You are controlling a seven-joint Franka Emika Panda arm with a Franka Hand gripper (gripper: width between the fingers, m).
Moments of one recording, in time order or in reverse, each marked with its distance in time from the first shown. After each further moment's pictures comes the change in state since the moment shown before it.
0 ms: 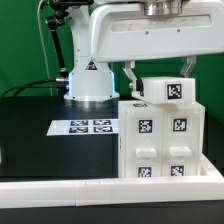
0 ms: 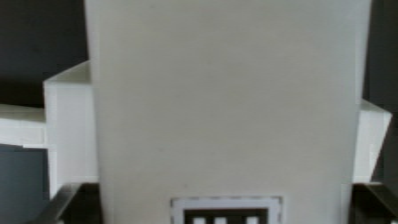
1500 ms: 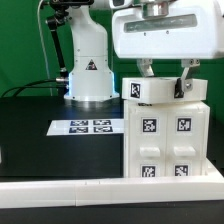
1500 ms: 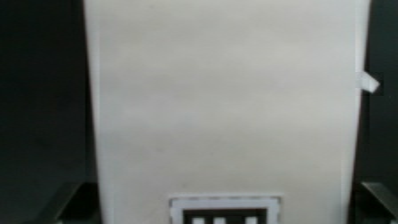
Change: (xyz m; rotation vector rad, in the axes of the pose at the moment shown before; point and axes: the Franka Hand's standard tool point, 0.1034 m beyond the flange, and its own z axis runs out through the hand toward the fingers) arm 0.002 -0.013 0.002 0.066 0.040 1.240
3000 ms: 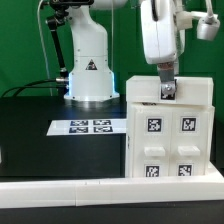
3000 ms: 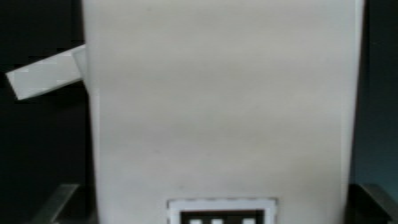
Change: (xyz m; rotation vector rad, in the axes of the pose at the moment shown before) arm -0.004 -0.007 0.000 0.047 -0.058 0.769
